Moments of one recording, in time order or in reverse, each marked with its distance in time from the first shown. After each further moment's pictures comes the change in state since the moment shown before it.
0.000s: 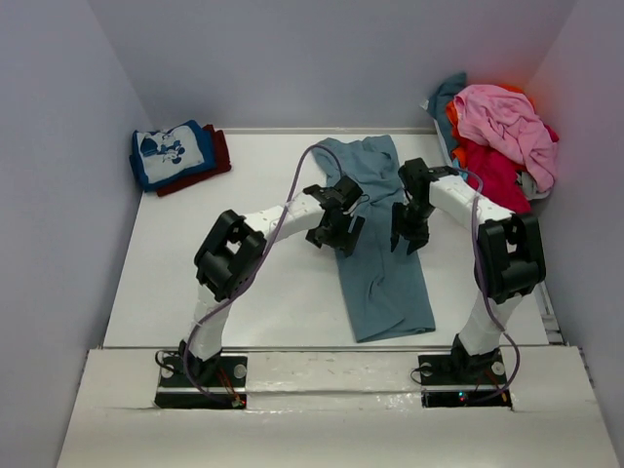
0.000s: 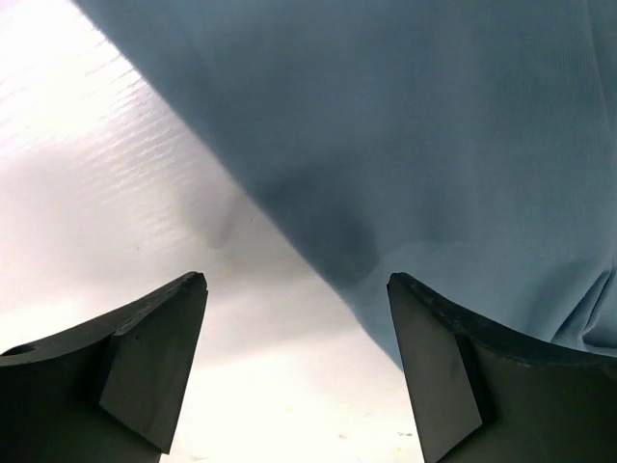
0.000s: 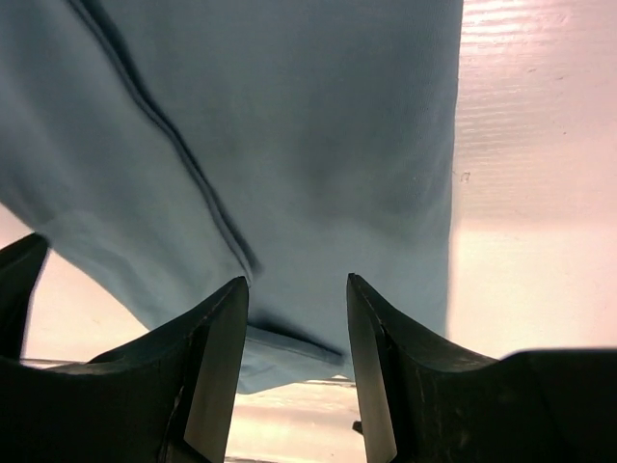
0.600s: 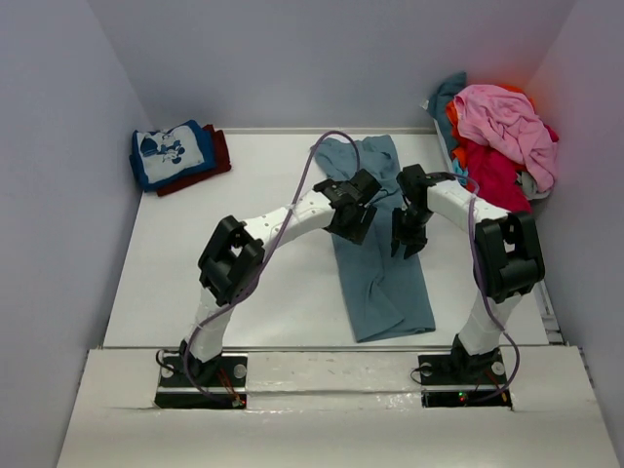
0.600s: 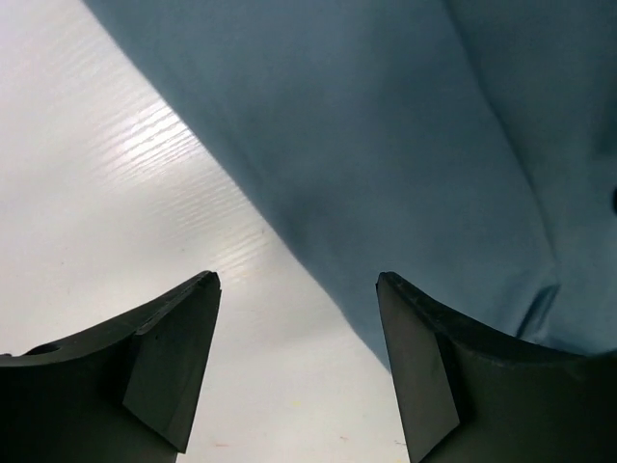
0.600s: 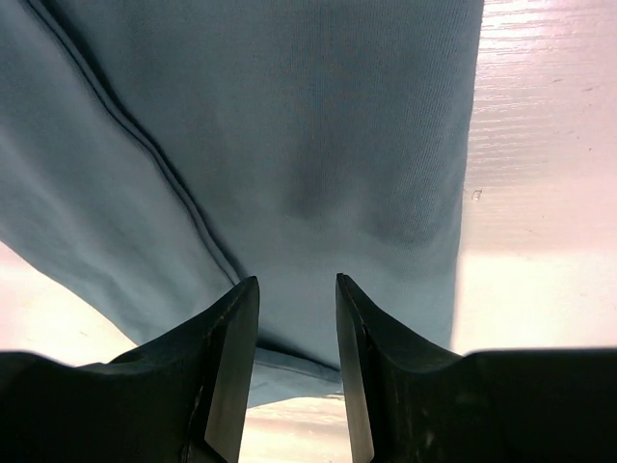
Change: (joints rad) left arm -0.069 -0.024 0.124 -0.076 -0.188 0.021; right arm 0.006 0.006 -0.082 0.069 -0.009 0.001
